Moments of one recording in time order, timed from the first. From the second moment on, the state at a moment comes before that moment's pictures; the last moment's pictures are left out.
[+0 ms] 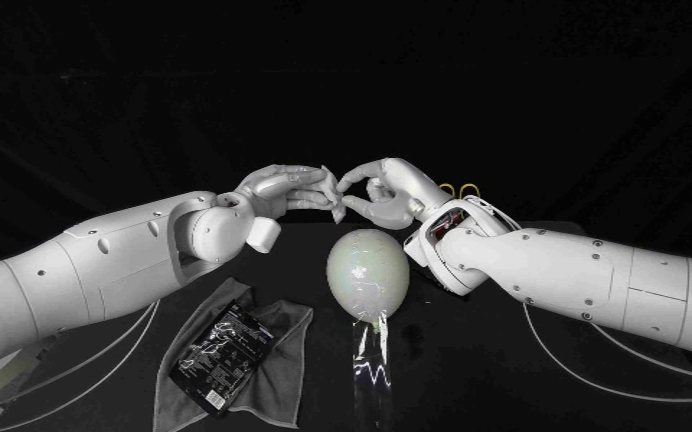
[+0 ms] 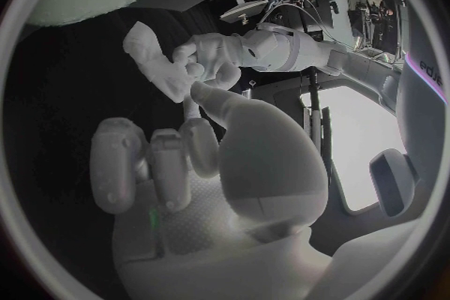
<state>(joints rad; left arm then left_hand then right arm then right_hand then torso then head) 1.28 -0.70 -0.05 1.26 0.09 -0.01 0.17 1.36 0.00 0.59 0.02 0.04 0.88 0.16 0.49 0.37 1.31 0.09 0.09 0.07 1.19 0.03 0.54 0.36 0.18 1.02 0.15 0.45 0.20 1.30 -0.59 -0.15 1.41 -1.05 -0.68 0.24 1.26 -0.13 0.60 -0.07 0.05 0.93 0.13 0.22 0.51 1.46 0.05 1.30 1.31 1.46 -0.03 1.55 1.31 0.04 1.46 0.08 1.38 1.31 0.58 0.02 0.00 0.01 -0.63</state>
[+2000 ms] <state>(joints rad) 1.28 -0.71 -0.05 1.28 0.06 0.00 0.15 1.36 0.00 0.58 0.02 0.04 0.89 0.15 0.48 0.37 1.32 0.08 0.10 0.07 1.21 0.02 0.55 0.38 0.17 1.03 0.15 0.47 0.21 1.29 -0.57 -0.15 1.40 -1.12 -0.68 0.15 1.22 -0.12 0.53 -0.01 0.05 1.01 0.12 0.21 0.48 1.46 0.04 1.31 1.31 1.47 -0.02 1.56 1.31 0.04 1.46 0.08 1.39 1.31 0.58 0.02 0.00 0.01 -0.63</state>
